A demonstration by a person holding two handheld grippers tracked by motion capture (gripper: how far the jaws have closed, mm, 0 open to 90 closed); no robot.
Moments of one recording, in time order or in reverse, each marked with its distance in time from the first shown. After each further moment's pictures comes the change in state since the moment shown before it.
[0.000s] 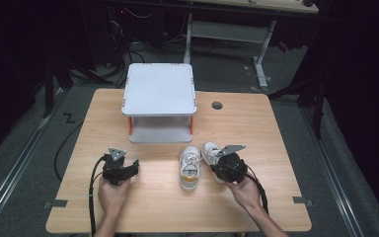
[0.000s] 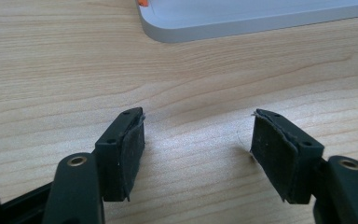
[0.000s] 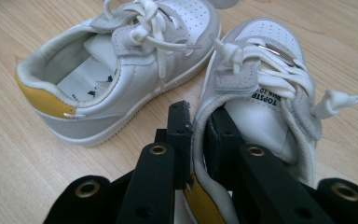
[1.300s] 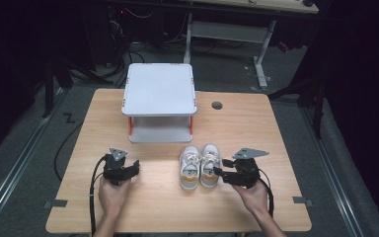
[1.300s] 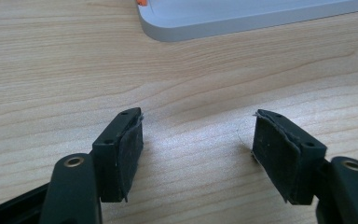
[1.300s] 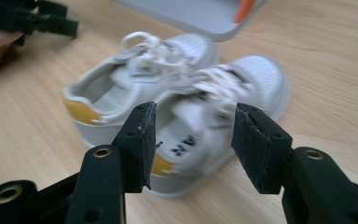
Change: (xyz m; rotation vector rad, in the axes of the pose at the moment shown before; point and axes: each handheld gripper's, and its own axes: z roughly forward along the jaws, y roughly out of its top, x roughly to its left) left arm -0.003 0.000 0.001 0.008 0.016 0.022; right arm -0.021 -0.030 -0.023 -0.214 0.112 0.122
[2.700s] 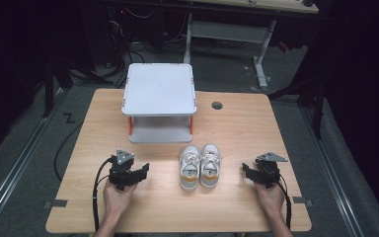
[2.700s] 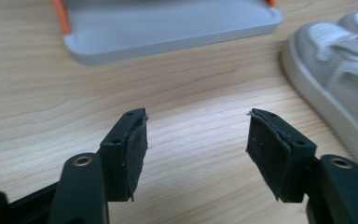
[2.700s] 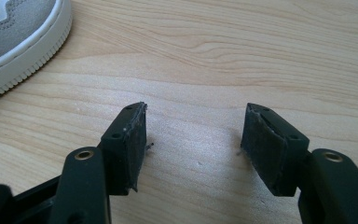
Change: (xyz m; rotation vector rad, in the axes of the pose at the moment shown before) left arm -0.036 0.015 -0.041 -0.033 -0.172 0.011; right arm -0.088 -0.067 0.013 0.018 -0.374 0.144
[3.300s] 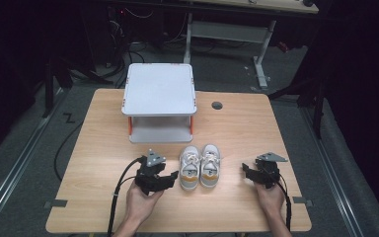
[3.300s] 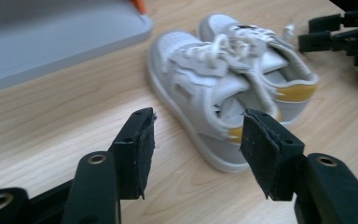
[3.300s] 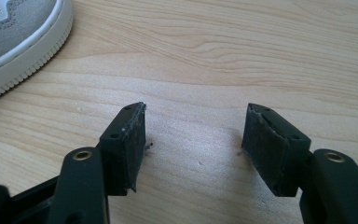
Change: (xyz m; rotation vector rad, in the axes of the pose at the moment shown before) left arm -0.087 0.031 -0.012 0.077 -0.200 0.116; right arm 0.000 0.000 0.000 0.001 0.001 -0.004
